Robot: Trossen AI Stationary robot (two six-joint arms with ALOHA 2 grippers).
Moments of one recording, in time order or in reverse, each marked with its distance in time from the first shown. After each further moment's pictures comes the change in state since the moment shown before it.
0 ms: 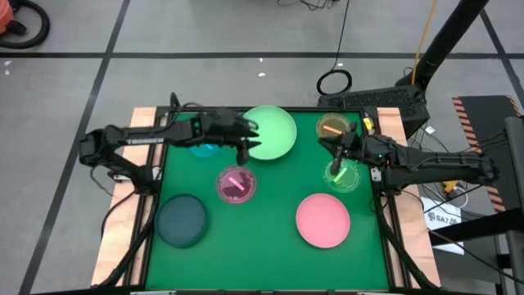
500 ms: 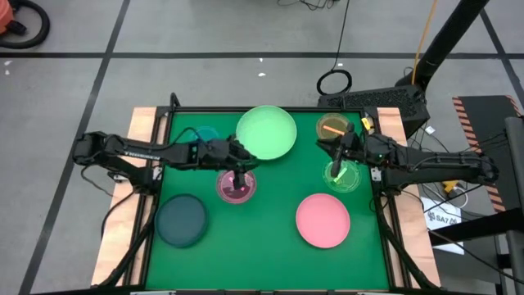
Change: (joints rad) left arm -0.210 -0.050 -0.221 0.214 -0.162 -0.124; right arm 0.000 0.012 0.000 0.062 -0.042 0.082
